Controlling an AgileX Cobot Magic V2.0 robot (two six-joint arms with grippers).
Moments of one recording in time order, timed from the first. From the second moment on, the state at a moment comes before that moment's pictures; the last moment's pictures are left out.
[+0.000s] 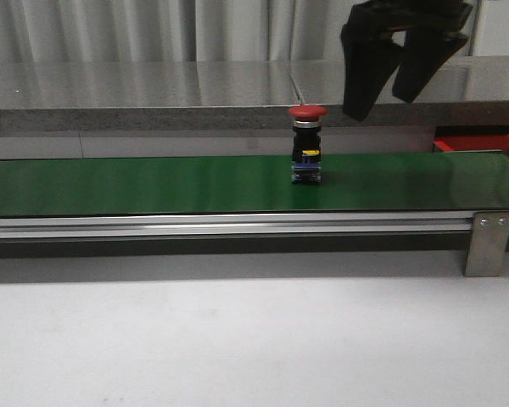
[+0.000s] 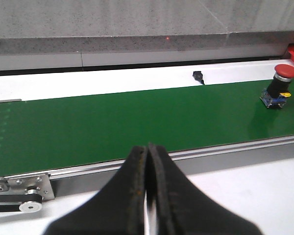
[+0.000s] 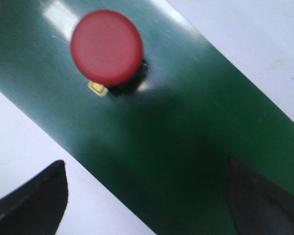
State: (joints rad) left arm -0.14 0.46 -0.54 -0.26 0.53 0.20; right arm 0.28 1.84 -1.66 0.14 1.09 -0.42
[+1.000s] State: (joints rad) left arm -0.14 0.46 -0.54 -0.26 0.53 0.20; right arm 0.27 1.89 -1.67 0.22 0.83 -0.34
